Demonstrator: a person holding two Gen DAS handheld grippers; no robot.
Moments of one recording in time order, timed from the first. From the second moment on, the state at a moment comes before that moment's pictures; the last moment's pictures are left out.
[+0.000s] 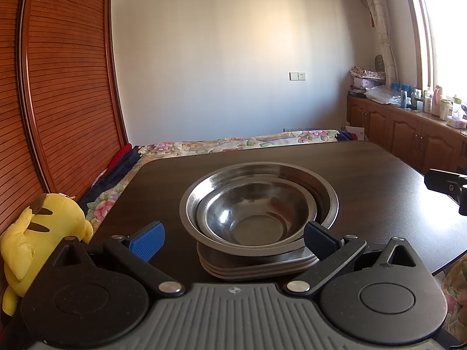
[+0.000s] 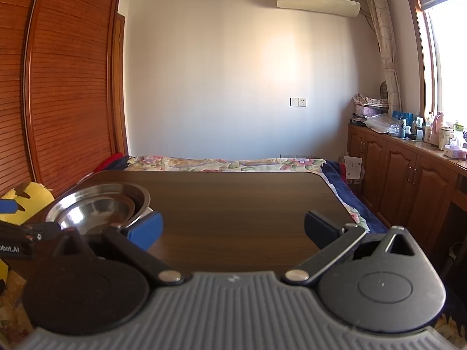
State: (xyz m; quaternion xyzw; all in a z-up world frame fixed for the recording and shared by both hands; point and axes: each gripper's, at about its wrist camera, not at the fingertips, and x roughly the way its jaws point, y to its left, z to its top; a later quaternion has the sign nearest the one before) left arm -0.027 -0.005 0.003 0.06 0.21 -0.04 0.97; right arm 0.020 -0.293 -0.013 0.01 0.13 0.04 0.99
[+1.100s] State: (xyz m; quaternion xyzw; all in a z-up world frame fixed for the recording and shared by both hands) left arm -0.028 -0.004 0.002 0.06 0.21 -0.04 0.97; right arm 0.019 -0.297 -0.012 0.01 0.13 0.03 0.99
